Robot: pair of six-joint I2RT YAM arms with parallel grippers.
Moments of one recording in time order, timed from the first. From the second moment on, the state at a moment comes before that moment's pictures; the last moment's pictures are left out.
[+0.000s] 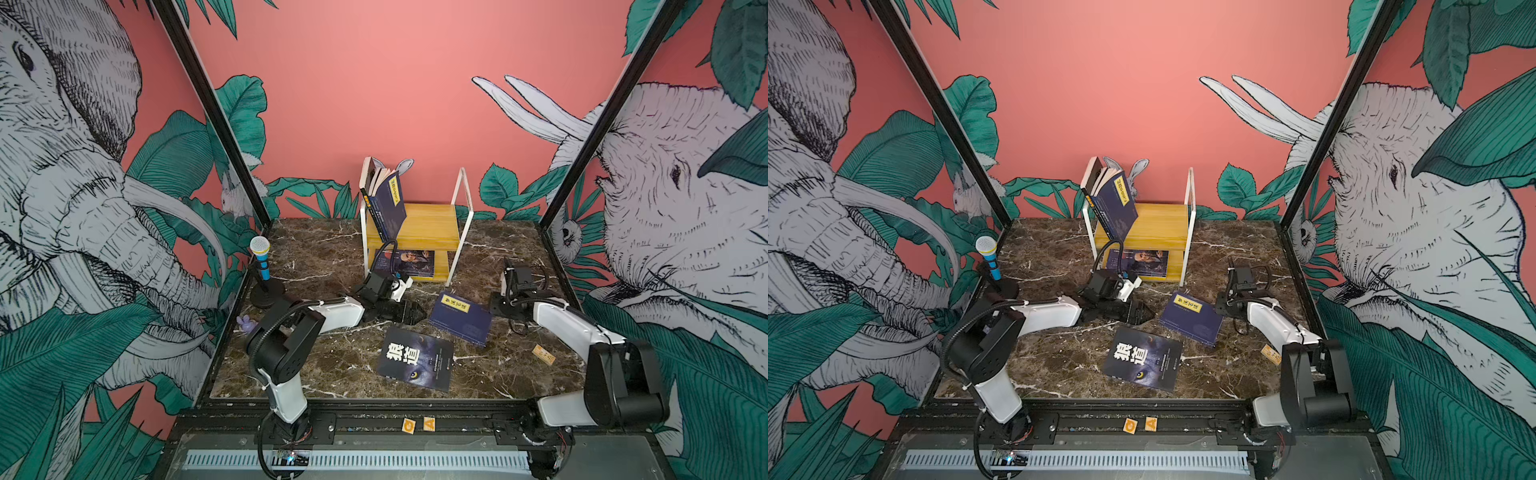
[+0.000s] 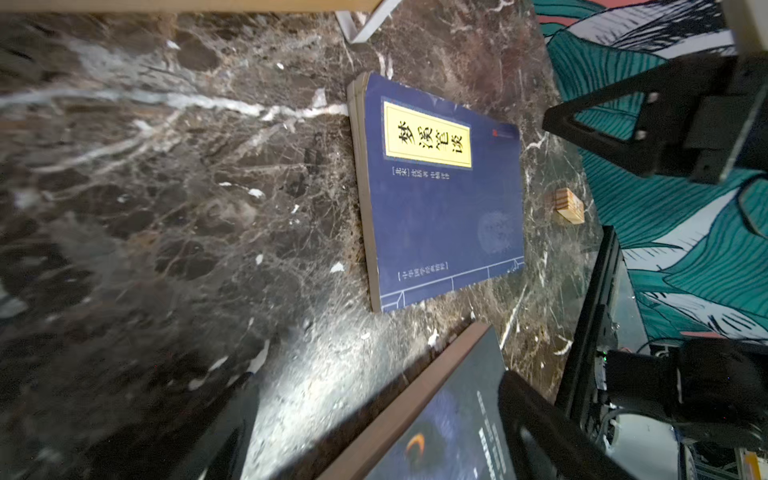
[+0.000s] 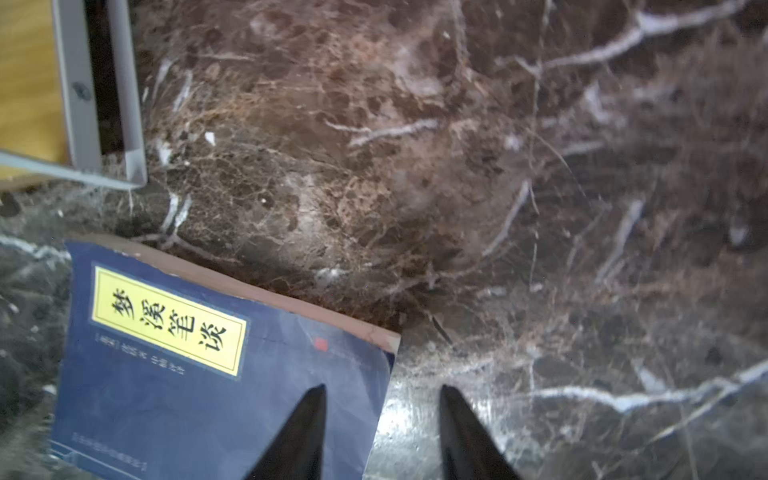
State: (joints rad) left arm -0.69 1.79 0.93 0.05 0.53 -0.45; right arm 0.14 1.38 0.80 -0.48 0.02 0.30
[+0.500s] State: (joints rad) left arm -0.78 1.99 1.09 0.19 0.47 -0.66; right arm 0.13 1.28 0.62 -0.43 -0.09 0.45
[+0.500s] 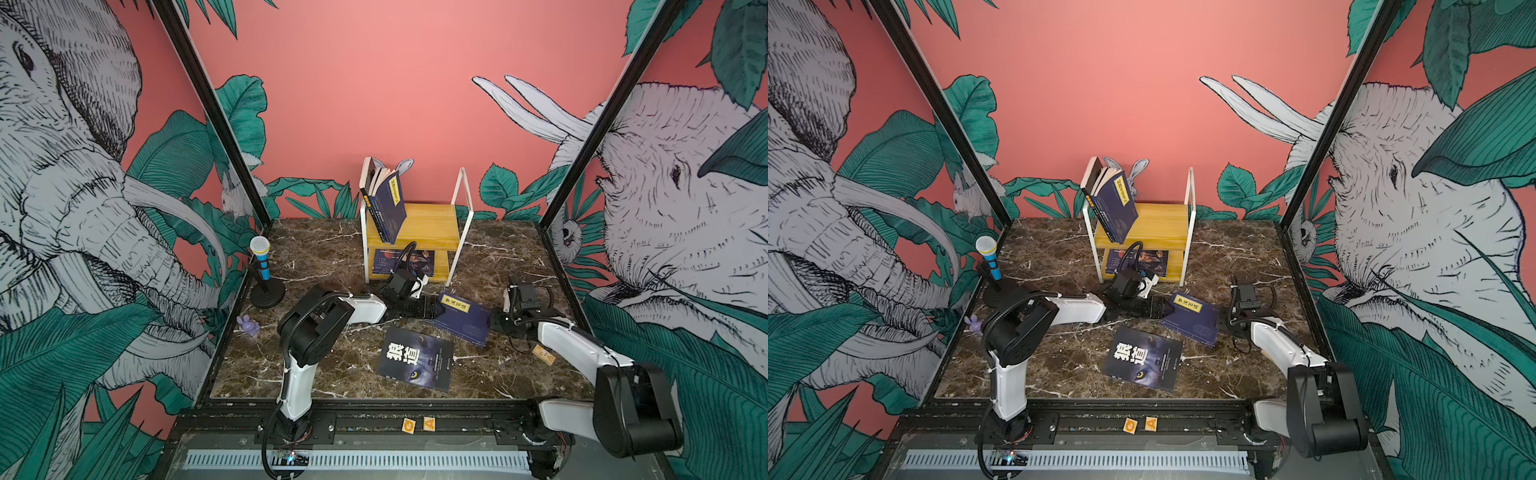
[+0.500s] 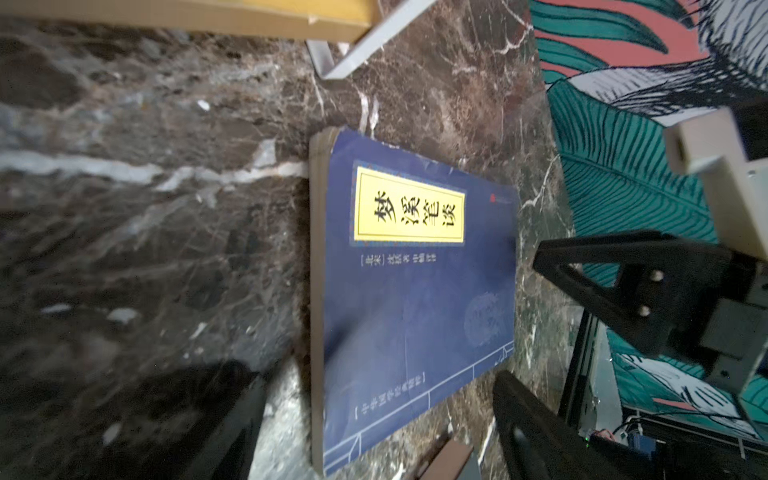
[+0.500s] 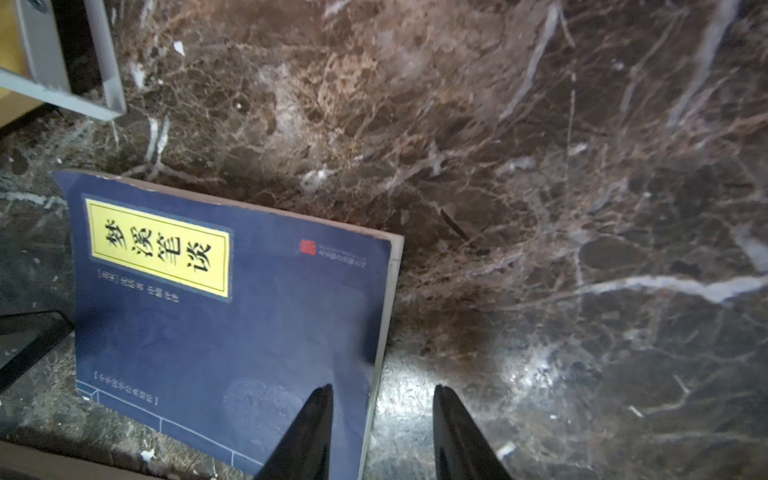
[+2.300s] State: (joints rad) left arm -0.81 1.82 1.19 0.08 0.66 -0.85; right arm 0.39 0.75 0.75 -0.82 0.26 0.32
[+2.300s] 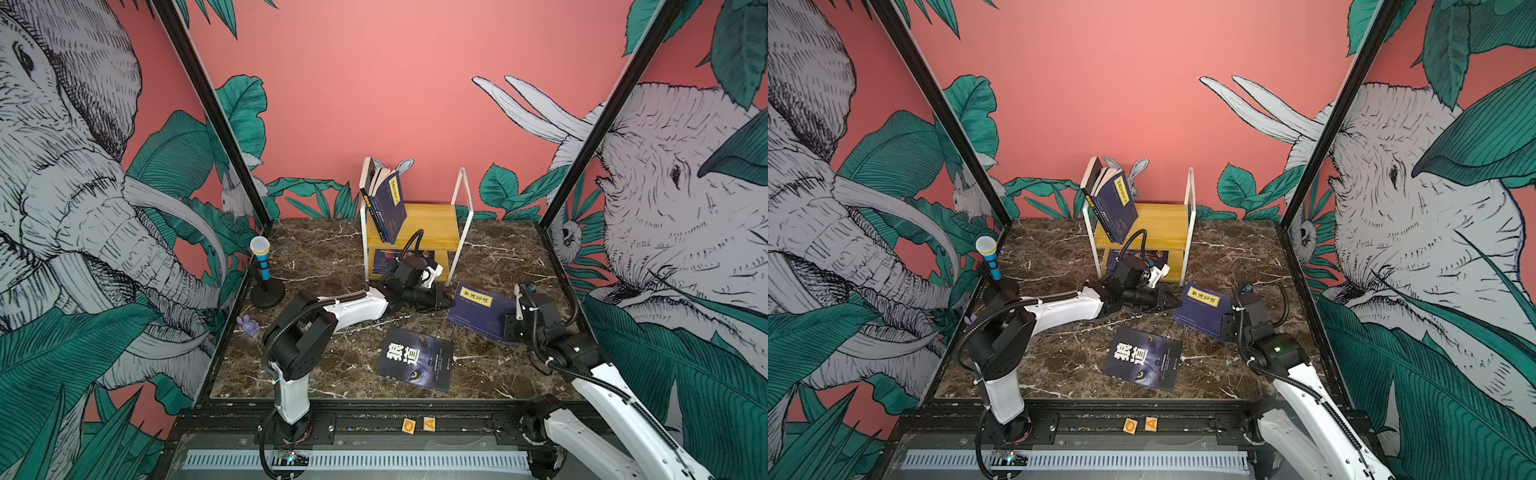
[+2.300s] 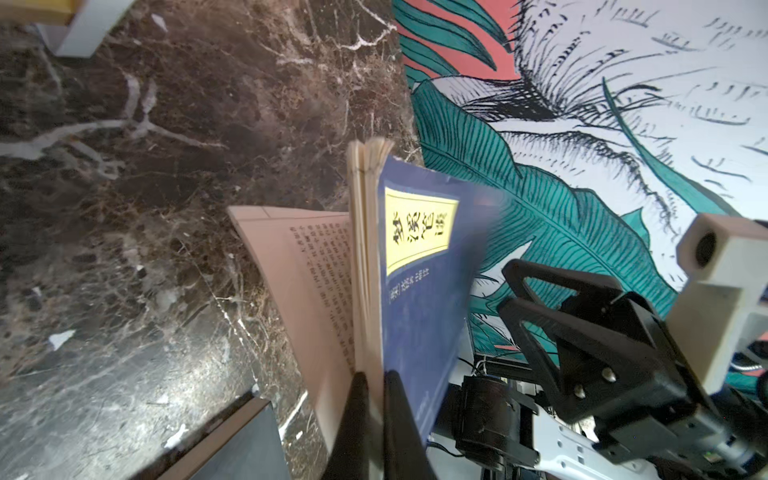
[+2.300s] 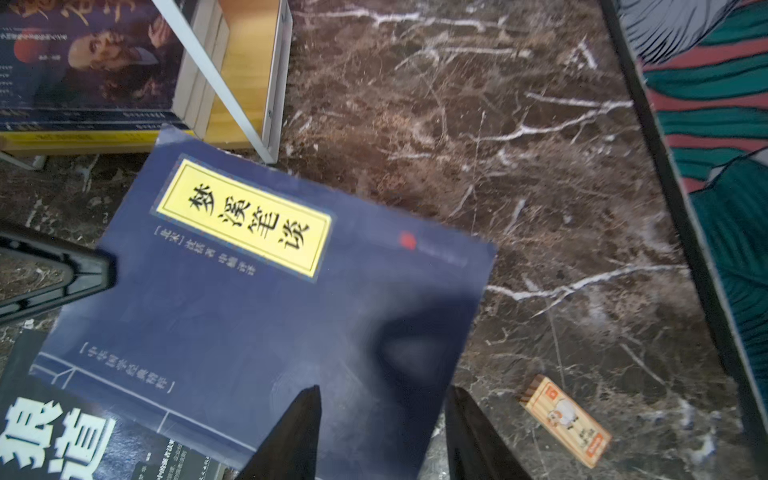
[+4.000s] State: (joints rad) left arm -0.71 1.68 1.13 0.04 0.68 -0.86; right arm 0.96 1.09 0.47 0.07 0.61 -0.45
